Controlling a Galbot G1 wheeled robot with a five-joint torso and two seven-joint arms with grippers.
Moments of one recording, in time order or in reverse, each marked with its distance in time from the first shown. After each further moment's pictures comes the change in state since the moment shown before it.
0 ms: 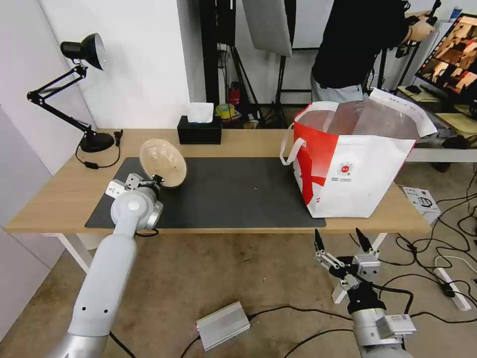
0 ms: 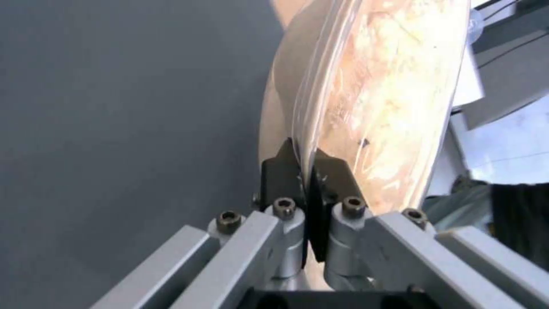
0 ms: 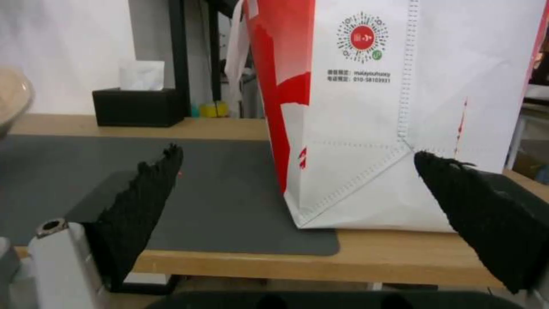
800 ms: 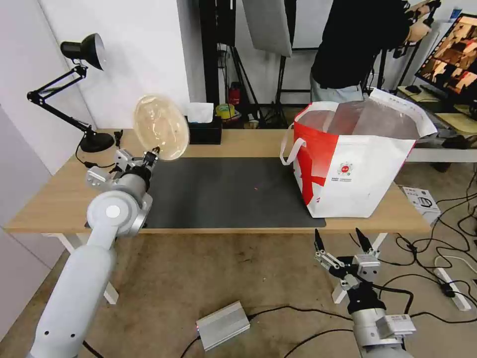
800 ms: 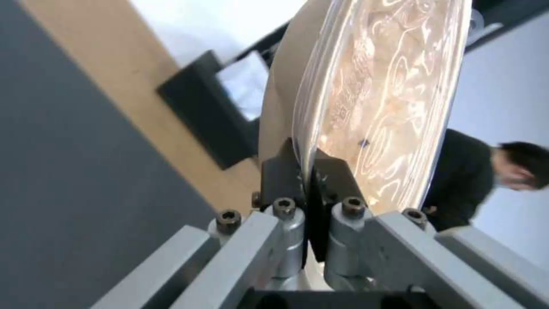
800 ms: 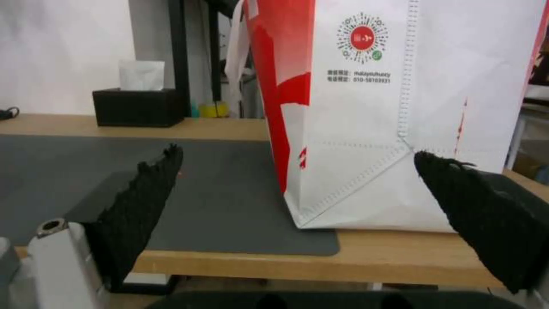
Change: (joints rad) left arm 0.045 0.120 0.016 -0.219 -0.056 -0.053 0.245; right arm 0.000 0.000 0.000 0.000 0.000 0.000 0.000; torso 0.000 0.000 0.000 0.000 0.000
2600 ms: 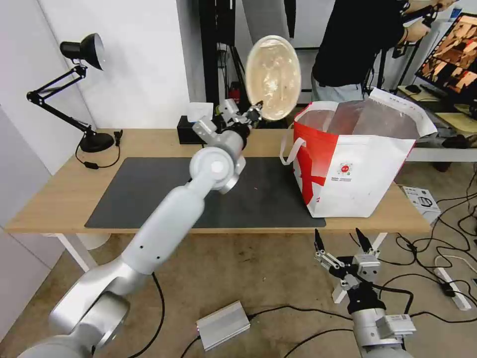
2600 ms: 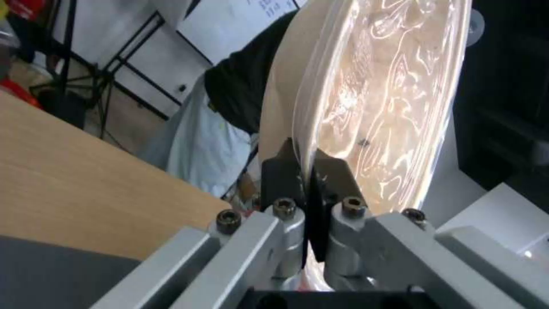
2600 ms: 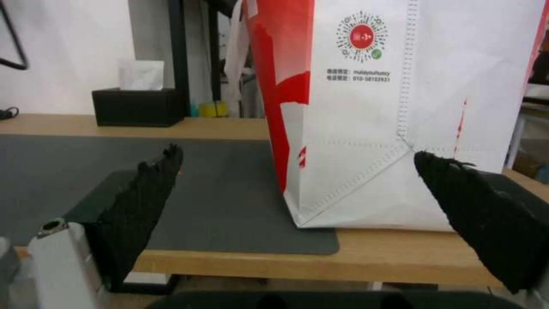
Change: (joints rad) left arm -0.515 -0.264 0.540 0.392 0.089 -0.074 0.190; right arm 0.000 0.000 0.000 0.000 0.000 0.000 0.000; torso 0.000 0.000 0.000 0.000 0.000
